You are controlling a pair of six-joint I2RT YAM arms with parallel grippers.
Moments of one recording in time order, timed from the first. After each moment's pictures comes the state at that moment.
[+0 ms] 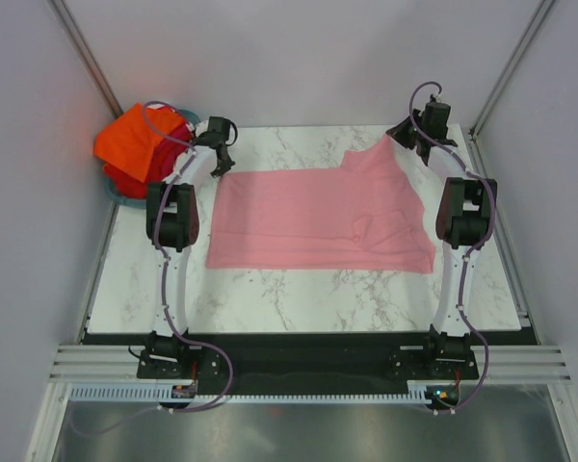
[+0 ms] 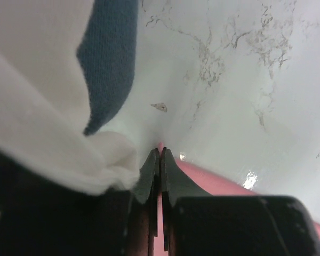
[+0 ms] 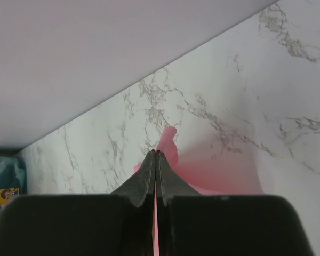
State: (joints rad) left arm -0.15 2.45 2.09 -0.60 -0.34 -0.60; right arm -0.06 2.41 1.98 -0.02 -0.27 0.68
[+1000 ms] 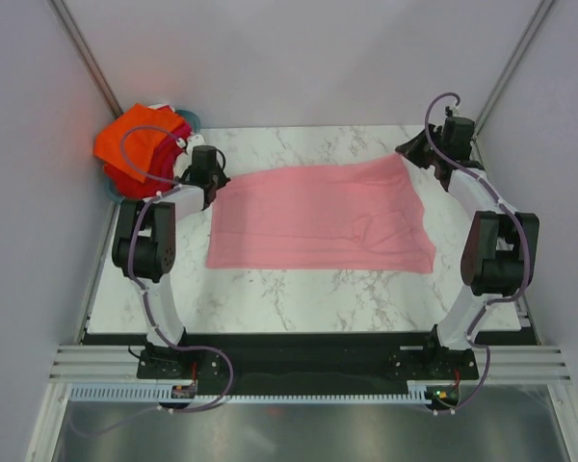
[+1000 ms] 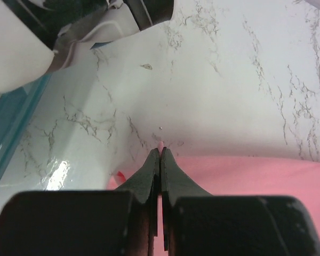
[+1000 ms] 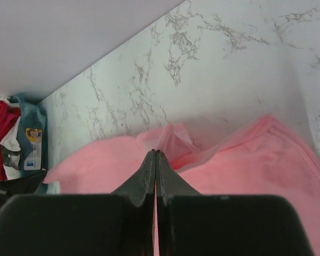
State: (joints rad) left arm -0.15 1.99 1.26 0.15 -0.24 -0.48; right arm -0.08 1.85 1.40 -0.01 -0.33 0.63
